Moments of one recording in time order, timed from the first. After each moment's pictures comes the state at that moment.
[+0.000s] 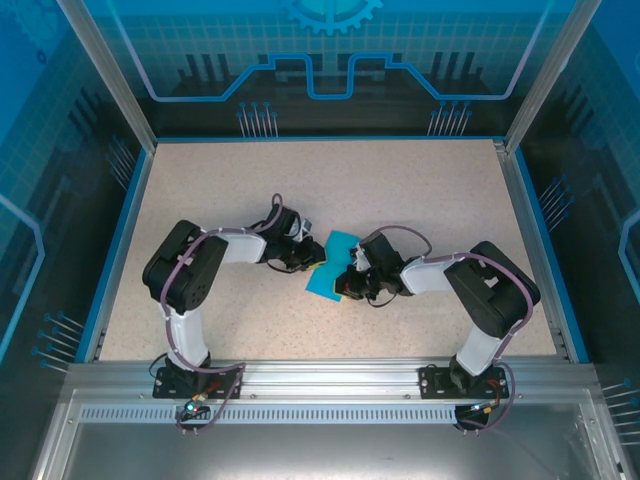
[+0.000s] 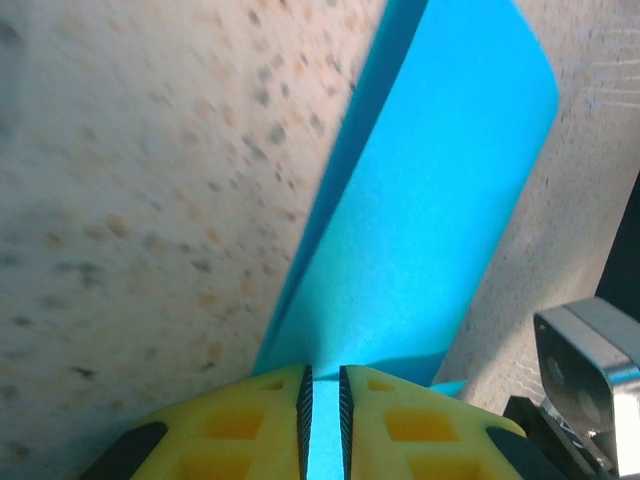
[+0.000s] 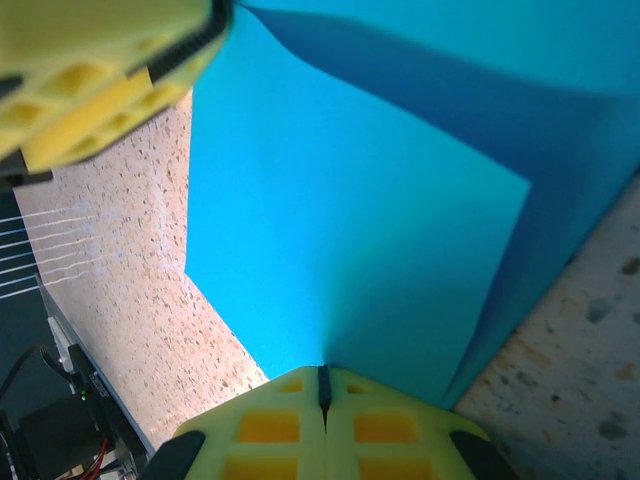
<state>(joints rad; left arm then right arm) -0.42 1.91 0.96 -0.03 0.59 -0.82 0.62 1.72 0.67 0.10 -0.53 0.88</state>
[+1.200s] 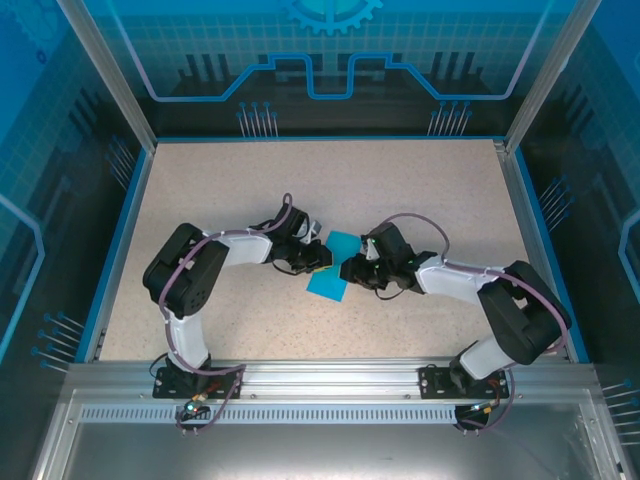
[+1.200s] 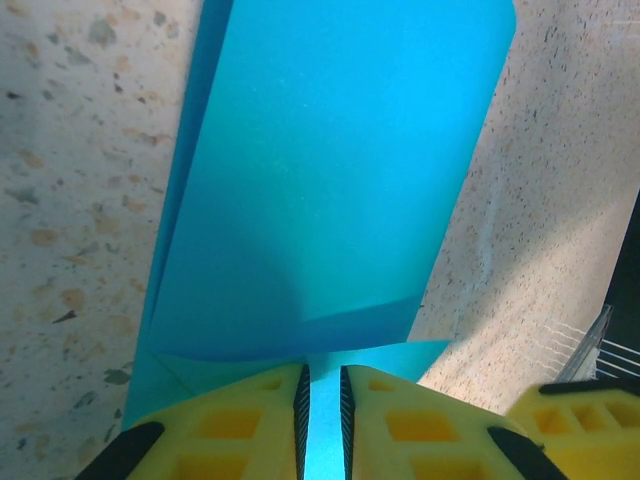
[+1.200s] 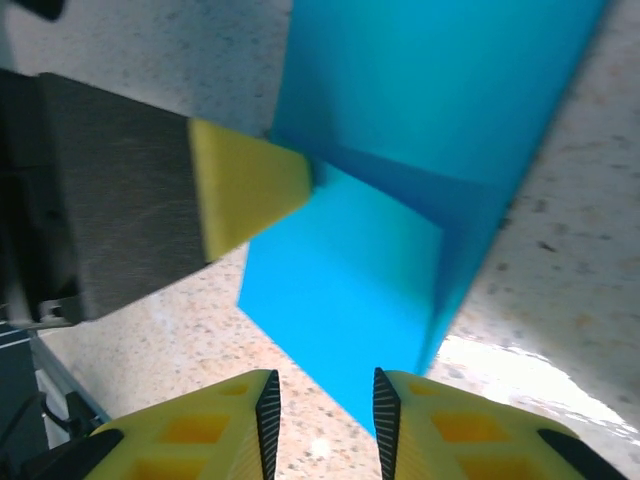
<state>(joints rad) -0.49 1.88 0.99 -0.11 0.59 -0.76 0.59 1.52 0.68 -0.07 -0.39 0.86</state>
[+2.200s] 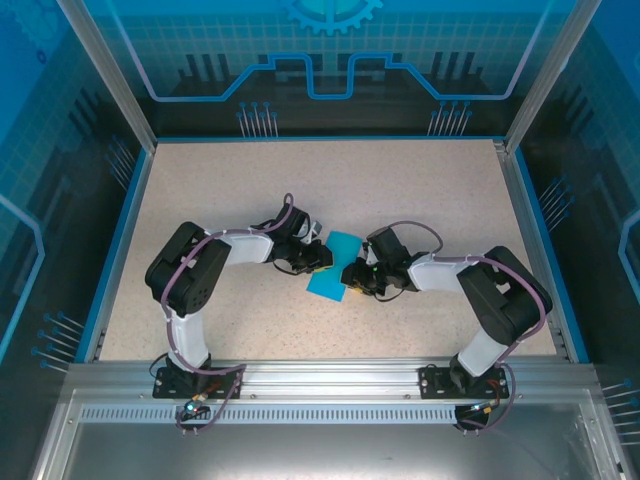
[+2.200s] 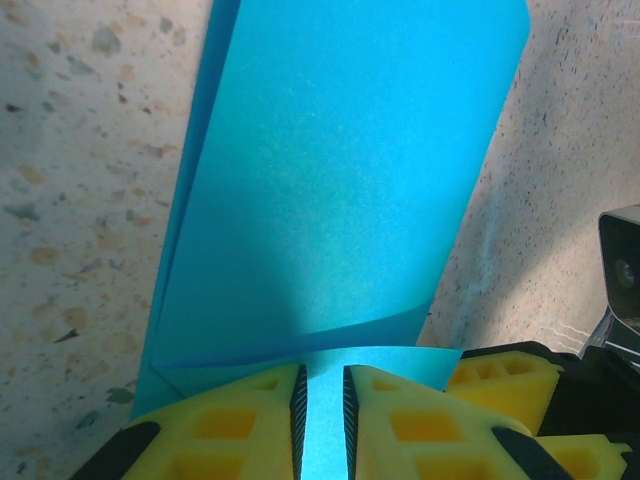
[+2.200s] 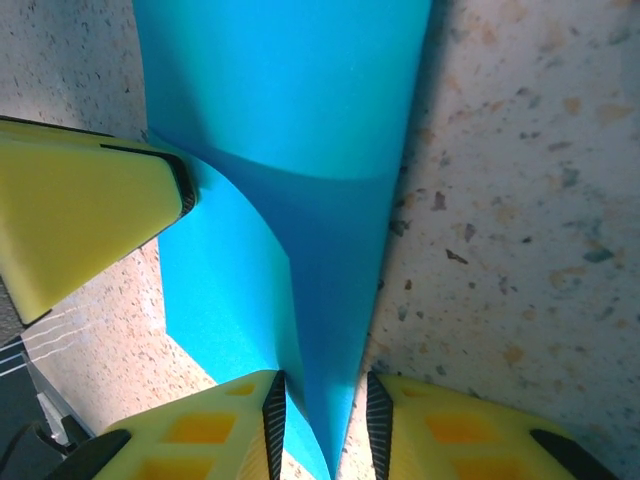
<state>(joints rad) -0.49 1.90 1.00 -0.11 0.59 -0.76 0.58 1.65 0.68 -0.01 -0.43 0.94</state>
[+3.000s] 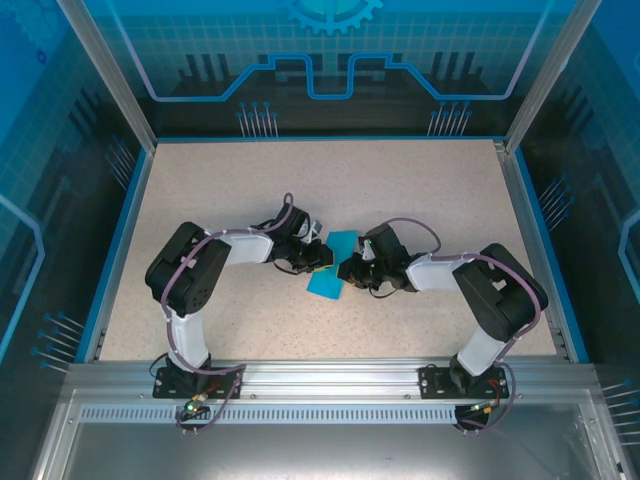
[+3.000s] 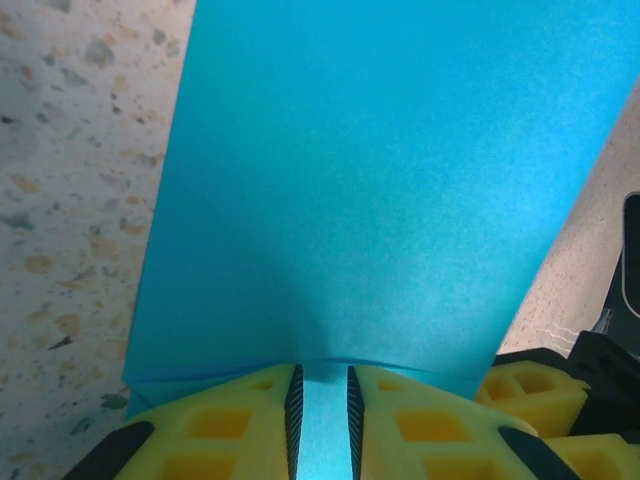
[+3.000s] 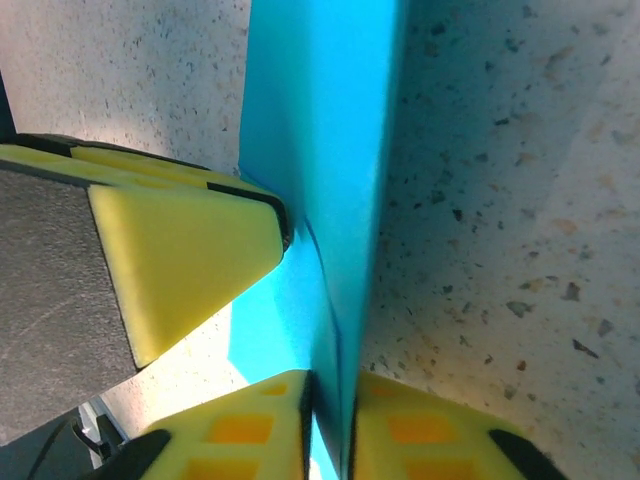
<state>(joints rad) -0.49 1.90 1.00 -0.10 0.59 -0.77 0.58 1.68 0.67 0.14 -0.46 0.94</state>
